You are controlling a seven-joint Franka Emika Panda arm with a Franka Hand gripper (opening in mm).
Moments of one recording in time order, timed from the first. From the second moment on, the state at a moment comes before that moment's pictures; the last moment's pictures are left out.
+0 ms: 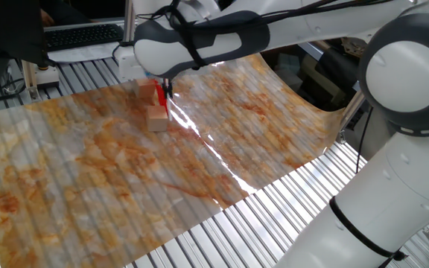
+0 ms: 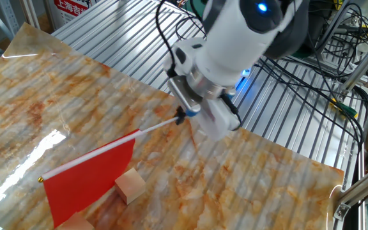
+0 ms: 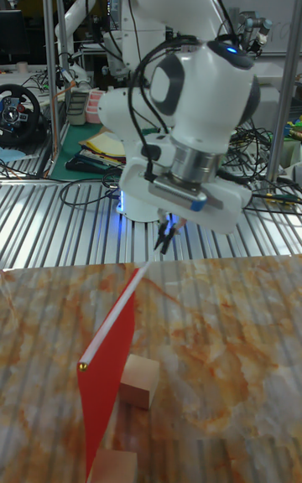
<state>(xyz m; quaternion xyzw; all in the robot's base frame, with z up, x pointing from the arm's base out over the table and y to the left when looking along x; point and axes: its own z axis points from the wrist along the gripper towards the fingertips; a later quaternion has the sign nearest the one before) 0.517 0.041 0.292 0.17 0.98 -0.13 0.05</state>
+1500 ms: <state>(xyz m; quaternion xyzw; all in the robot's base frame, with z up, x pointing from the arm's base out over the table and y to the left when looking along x) 0.535 -0.101 0.313 0.04 0.99 -0.11 0.02</state>
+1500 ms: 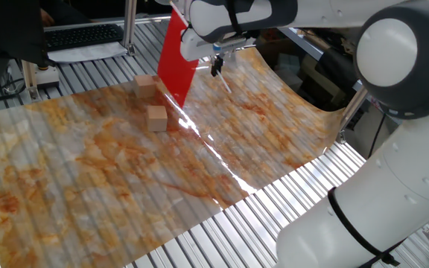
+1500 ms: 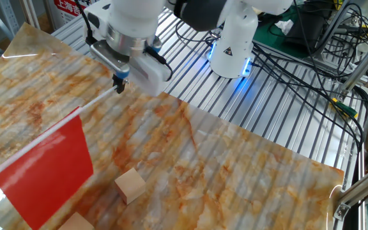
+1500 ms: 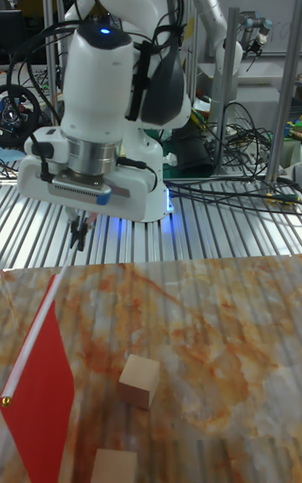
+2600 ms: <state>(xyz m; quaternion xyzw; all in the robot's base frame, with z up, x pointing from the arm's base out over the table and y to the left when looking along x) 0.508 -0.009 0.296 0.07 1.00 -0.07 0.00</state>
